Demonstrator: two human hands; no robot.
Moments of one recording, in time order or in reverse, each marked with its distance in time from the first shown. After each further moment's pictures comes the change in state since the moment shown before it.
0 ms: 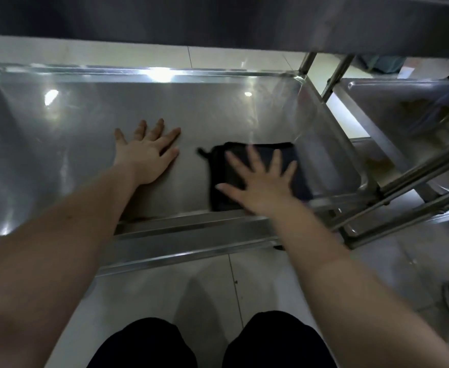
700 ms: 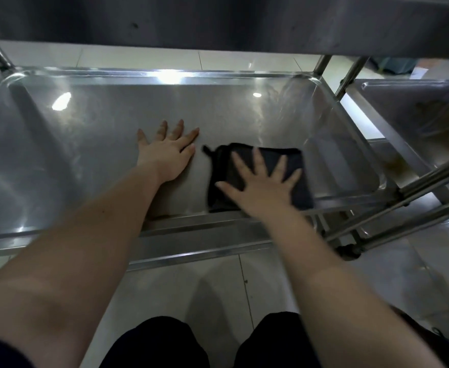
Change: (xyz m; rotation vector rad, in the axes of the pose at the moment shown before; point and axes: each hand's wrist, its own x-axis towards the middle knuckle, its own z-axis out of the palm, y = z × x) left_hand -0.001 0.005 -0.001 -0.070 0.008 0.005; right_hand -0.007 -0.042 0.006 0.020 0.053 0.103
